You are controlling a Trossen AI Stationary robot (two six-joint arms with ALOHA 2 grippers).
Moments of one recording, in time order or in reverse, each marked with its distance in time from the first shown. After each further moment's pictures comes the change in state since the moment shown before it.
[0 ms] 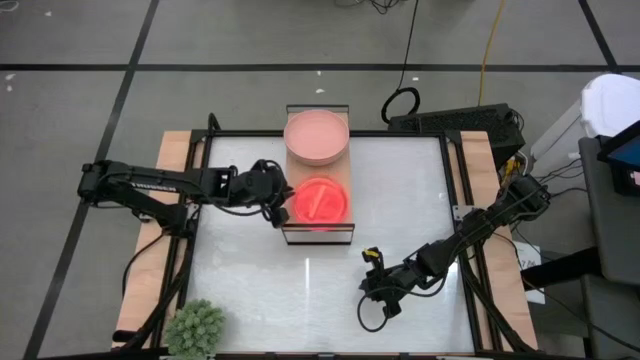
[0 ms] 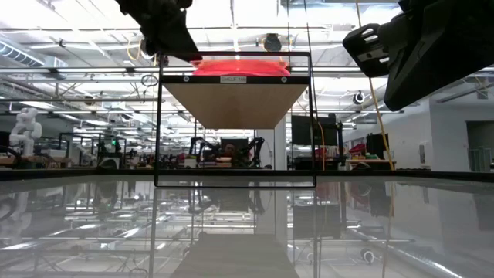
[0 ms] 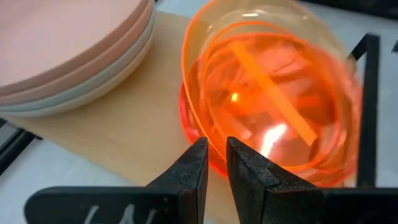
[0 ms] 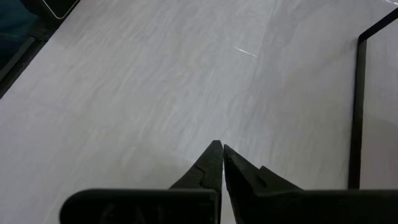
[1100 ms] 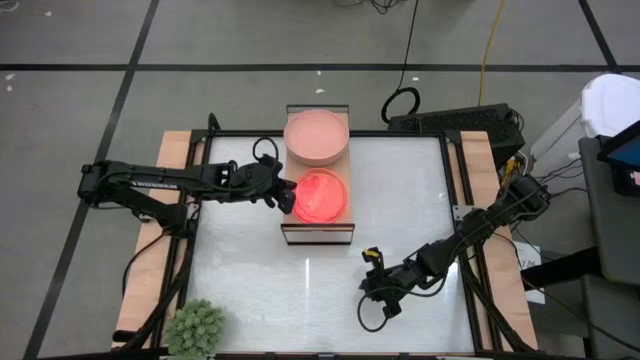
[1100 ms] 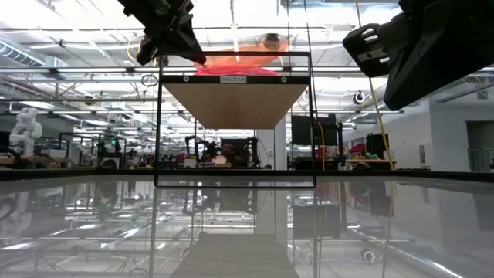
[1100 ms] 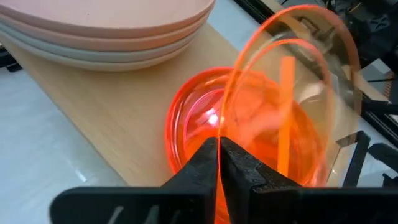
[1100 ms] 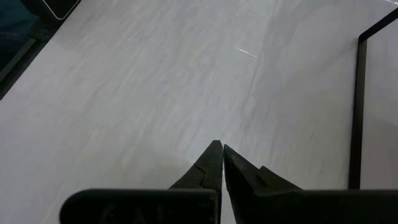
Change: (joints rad) left arm 0.046 0.002 0.000 0.047 0.002 -0.439; right arm 0.000 0.000 0.000 0.000 -0.001 0.001
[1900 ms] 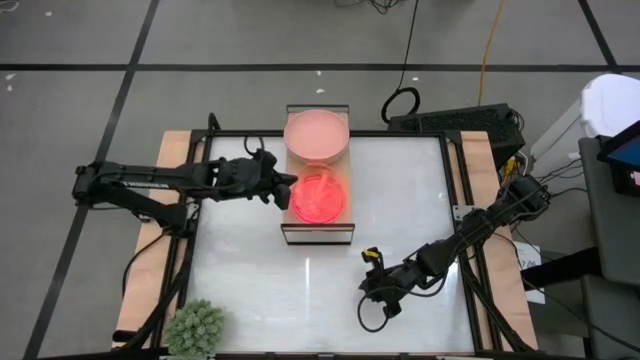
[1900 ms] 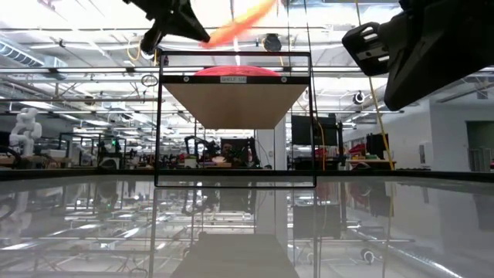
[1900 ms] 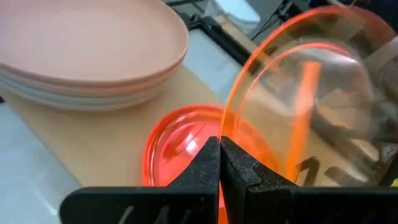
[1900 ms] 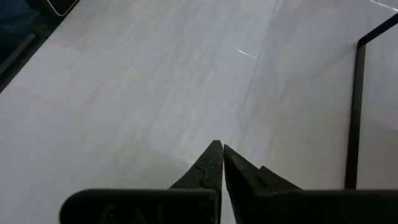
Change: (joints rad) left arm -0.005 -0.067 0.000 0.099 -0.008 0.035; right arm 0.000 0.000 0.000 0.000 0.003 -0.026
